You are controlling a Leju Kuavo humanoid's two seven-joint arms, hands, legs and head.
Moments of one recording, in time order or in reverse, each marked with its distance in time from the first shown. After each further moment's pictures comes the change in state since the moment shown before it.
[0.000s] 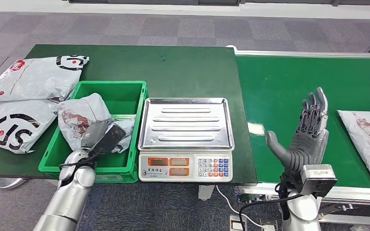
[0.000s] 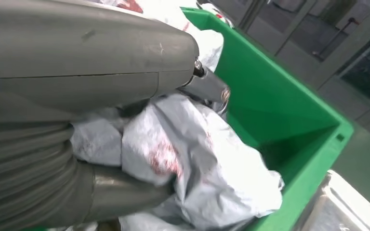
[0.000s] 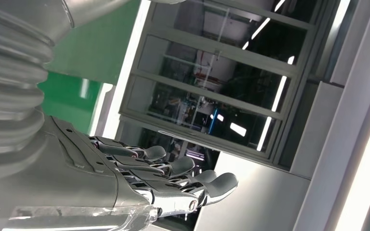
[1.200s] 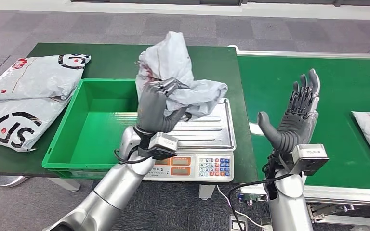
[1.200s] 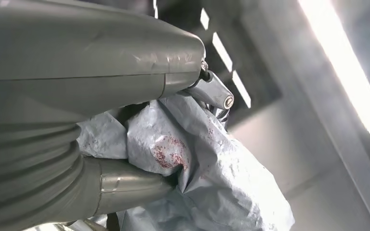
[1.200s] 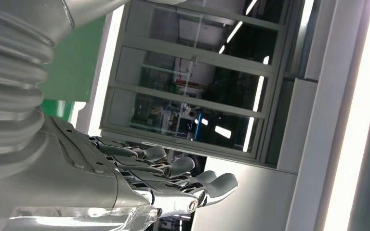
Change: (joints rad) left arm -0.221 -0.222 -0.468 -0.019 0.303 0.481 -0.404; right arm -0.154 0.017 0.079 0.130 -0.079 -0.066 -0.034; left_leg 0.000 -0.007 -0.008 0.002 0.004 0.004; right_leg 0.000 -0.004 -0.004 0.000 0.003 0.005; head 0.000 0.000
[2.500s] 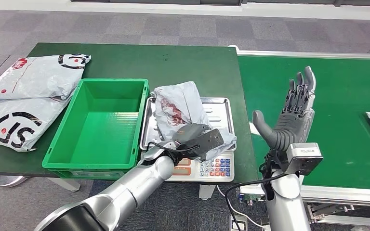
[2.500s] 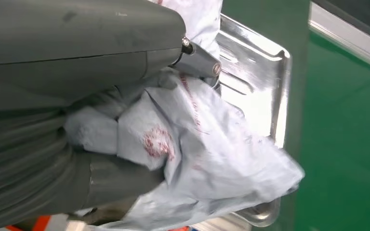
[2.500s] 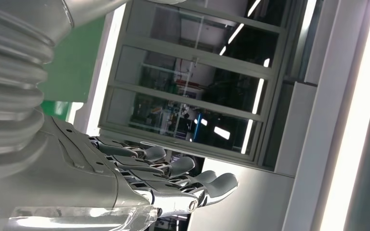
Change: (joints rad) left arm -0.168 -0.125 -0.166 0.591 0.053 -0.554 0.478; right arm -0.003 0.003 0.040 -0.028 0.037 -0.036 0.036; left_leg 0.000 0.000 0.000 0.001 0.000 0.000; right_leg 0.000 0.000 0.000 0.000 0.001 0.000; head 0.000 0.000
